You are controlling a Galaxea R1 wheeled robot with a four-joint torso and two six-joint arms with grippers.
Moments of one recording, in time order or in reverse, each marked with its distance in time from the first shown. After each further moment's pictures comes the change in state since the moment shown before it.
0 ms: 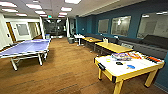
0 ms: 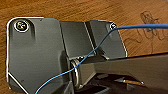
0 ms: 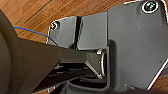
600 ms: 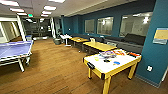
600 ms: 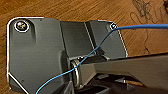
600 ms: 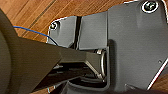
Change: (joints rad) left arm 0.000 0.000 0.000 0.000 -0.001 0.000; right arm 0.000 0.000 0.000 0.000 0.000 0.000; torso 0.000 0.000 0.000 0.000
